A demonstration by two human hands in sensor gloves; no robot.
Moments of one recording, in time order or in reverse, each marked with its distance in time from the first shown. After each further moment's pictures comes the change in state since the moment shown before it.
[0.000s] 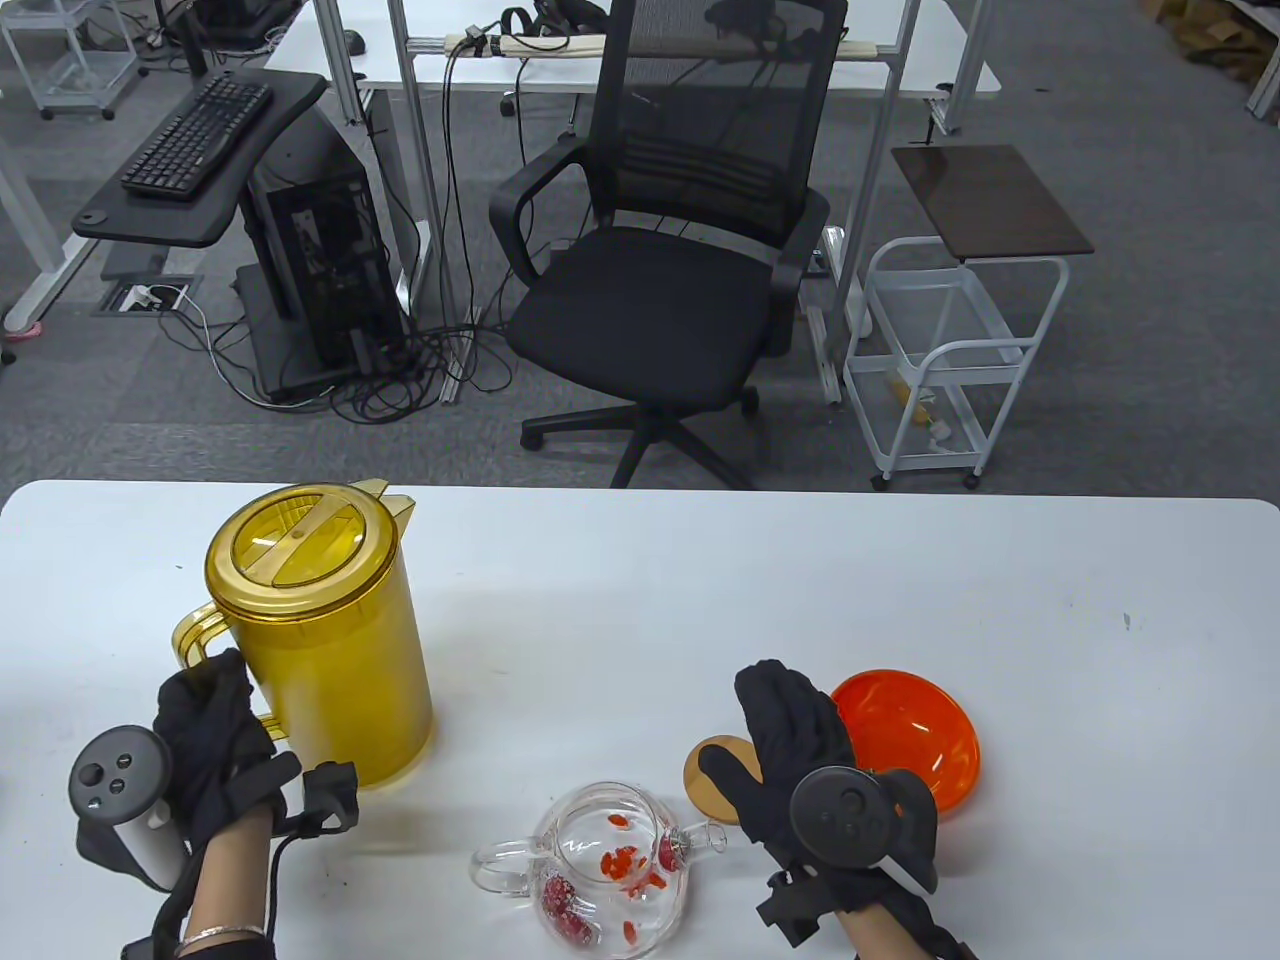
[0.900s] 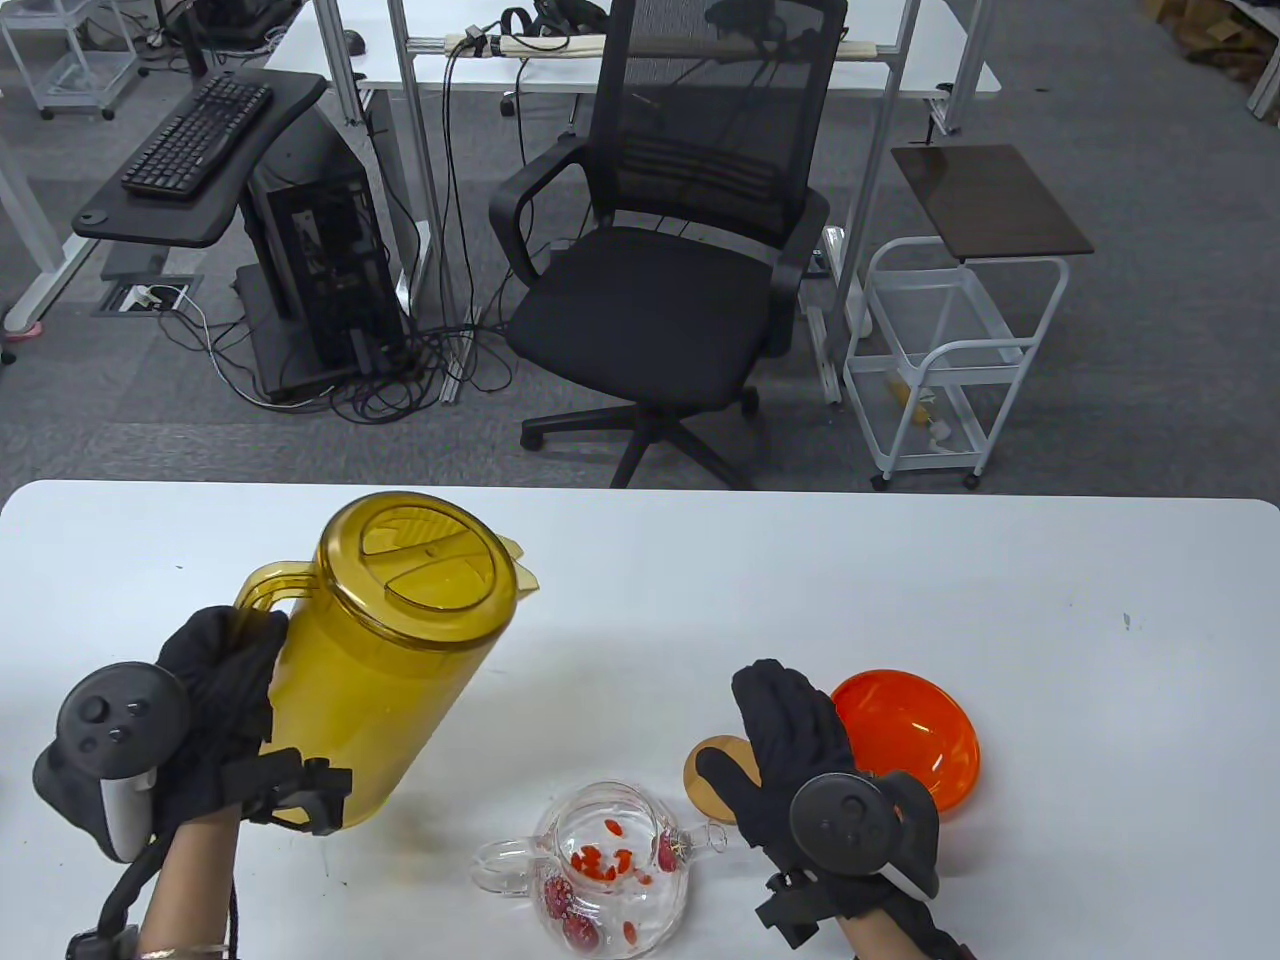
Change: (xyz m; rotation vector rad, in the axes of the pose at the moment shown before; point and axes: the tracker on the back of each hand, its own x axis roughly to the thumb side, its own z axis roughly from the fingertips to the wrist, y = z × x) left_hand 0.099 0.010 0.016 -0.061 -0.257 -0.237; right_hand 0.004 -0.002 0.002 -0.013 -0.021 0.000
